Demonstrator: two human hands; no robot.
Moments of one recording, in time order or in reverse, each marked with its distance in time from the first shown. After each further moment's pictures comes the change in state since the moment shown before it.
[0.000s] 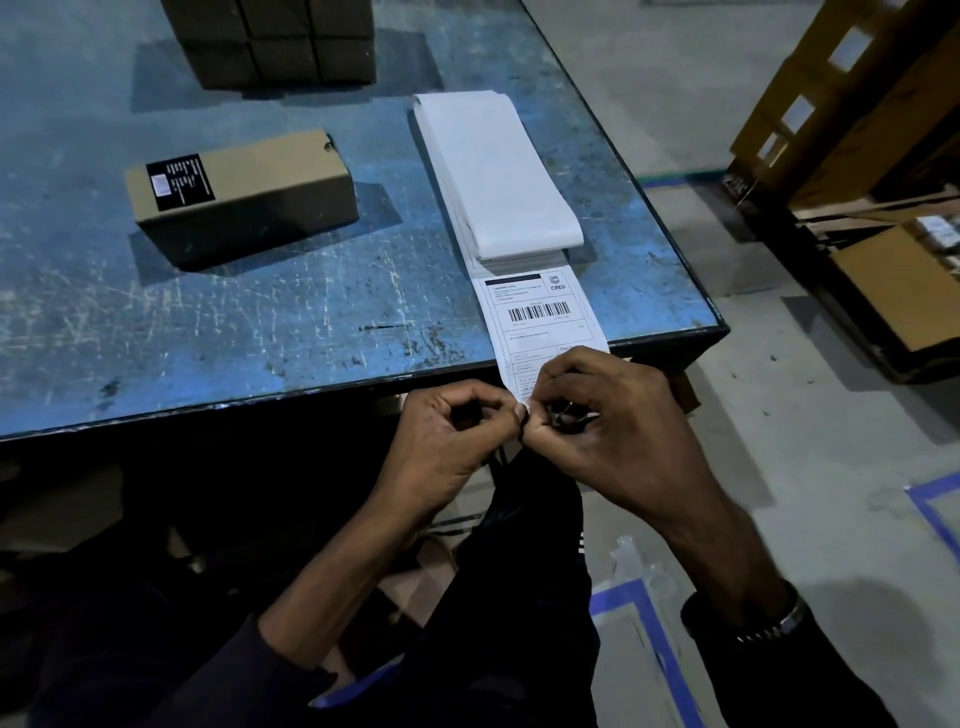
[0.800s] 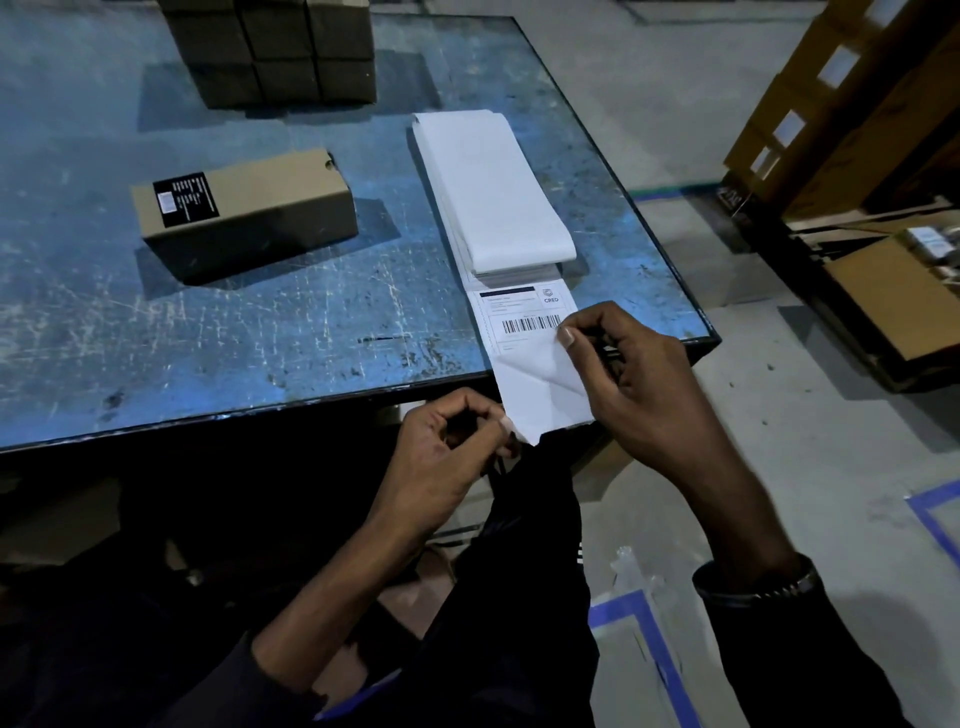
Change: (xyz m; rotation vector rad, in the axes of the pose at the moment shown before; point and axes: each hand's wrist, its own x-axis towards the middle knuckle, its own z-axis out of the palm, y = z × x) left_hand -0.009 0.006 0.003 0.080 0.036 -0.035; right_hand 0.021 0.022 -0.016 0.122 0.041 0.282
